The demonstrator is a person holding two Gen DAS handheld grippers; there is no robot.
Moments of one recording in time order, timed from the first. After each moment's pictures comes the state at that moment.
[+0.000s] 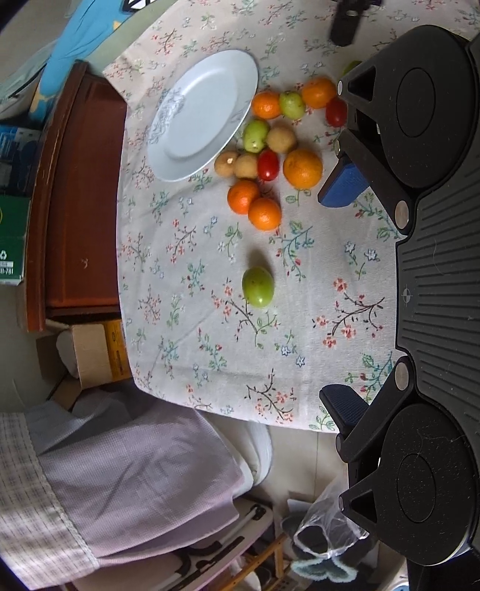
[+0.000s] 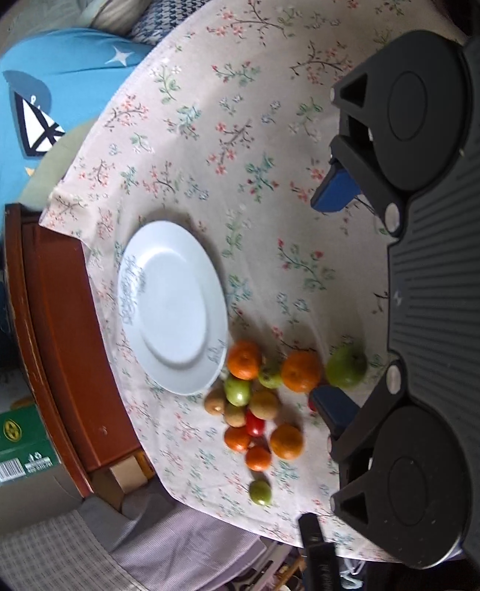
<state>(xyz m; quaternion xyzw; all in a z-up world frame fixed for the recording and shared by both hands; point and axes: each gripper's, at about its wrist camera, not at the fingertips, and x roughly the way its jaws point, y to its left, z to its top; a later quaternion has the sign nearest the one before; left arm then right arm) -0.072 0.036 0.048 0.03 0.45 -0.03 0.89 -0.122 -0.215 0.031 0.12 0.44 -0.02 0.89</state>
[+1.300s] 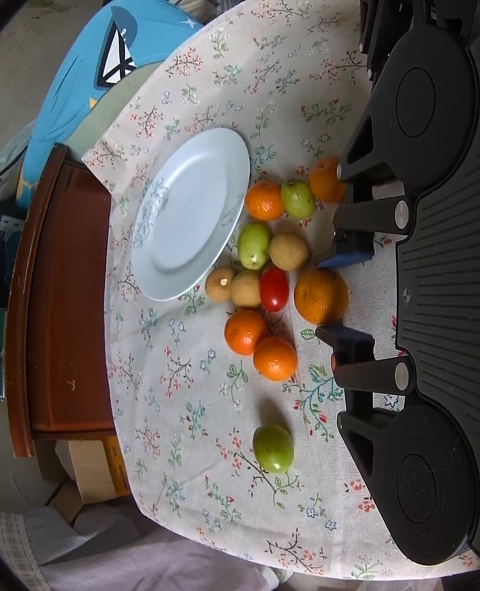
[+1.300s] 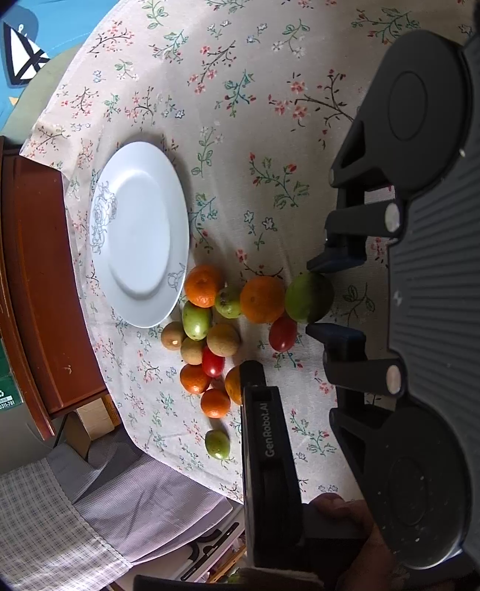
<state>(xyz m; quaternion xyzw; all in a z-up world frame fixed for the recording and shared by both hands) -0.050 -0.028 0.008 0.00 0.43 -0.17 0.89 -0.120 -0.179 0.006 0.11 0.45 0.06 0.89</state>
